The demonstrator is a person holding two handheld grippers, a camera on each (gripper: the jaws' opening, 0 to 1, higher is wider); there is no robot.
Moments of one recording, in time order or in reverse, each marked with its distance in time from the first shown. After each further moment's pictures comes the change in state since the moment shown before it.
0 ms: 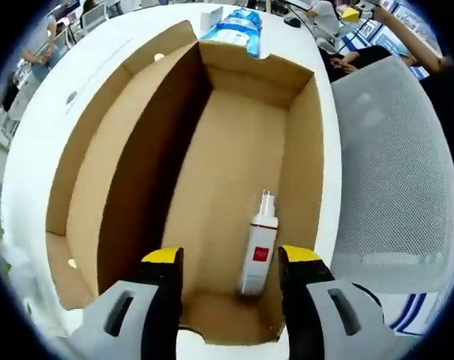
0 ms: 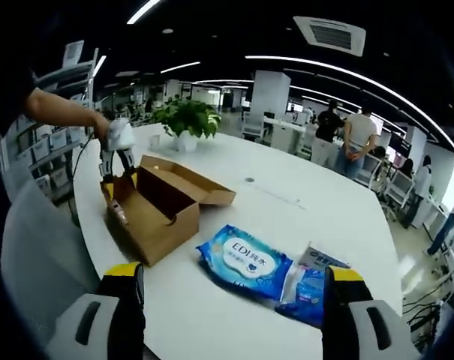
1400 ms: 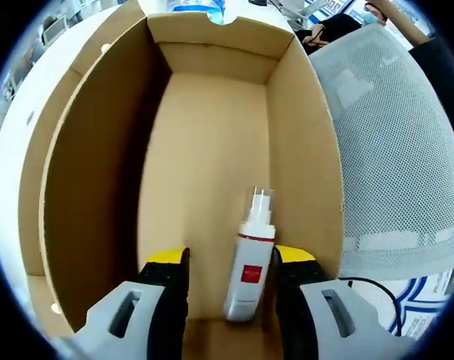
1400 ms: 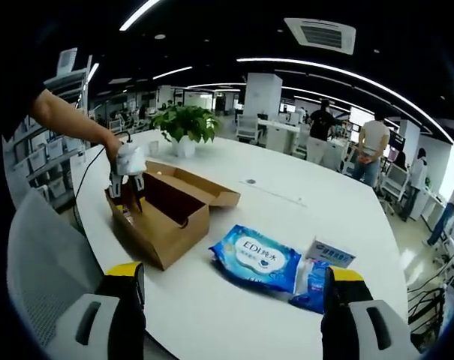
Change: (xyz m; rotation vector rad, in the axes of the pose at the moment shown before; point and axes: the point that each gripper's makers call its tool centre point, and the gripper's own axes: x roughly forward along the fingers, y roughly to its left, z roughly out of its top) left arm 0.041 -0.006 -0.005 0.113 0.051 -0.074; right arm -0.013 0.027 -0.001 0.051 -0.022 -0.018
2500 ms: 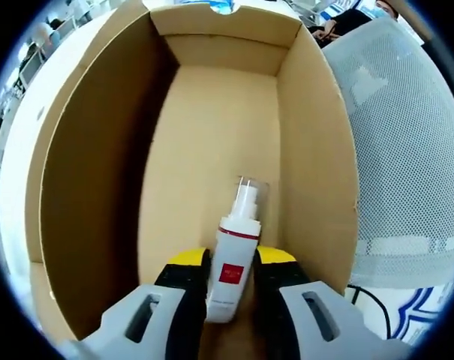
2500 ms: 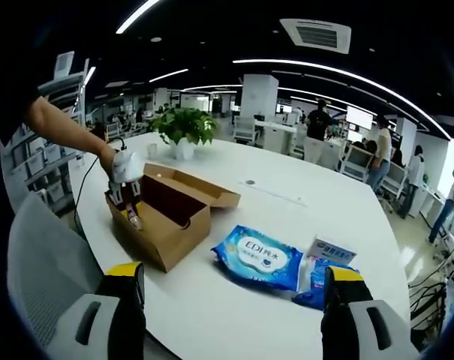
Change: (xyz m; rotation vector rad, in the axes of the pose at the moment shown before) left arm 0.007 0.008 -0.008 -0.038 0.015 0.095; right arm -0.001 0.004 -0.001 0.014 -0.007 -0.014
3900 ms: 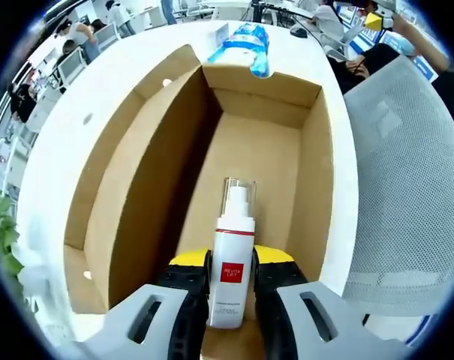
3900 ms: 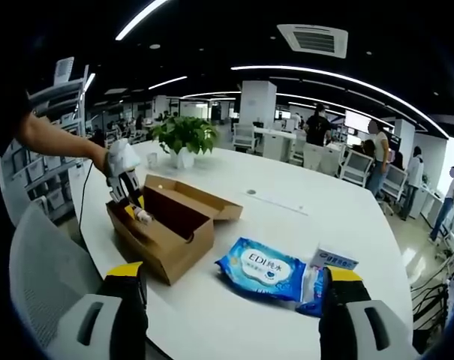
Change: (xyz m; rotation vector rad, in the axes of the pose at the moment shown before) left arm -0.050 0.007 0.029 -0.106 -0.184 0.162; right arm 0.002 0.010 0.018 0.020 -0.046 0.004
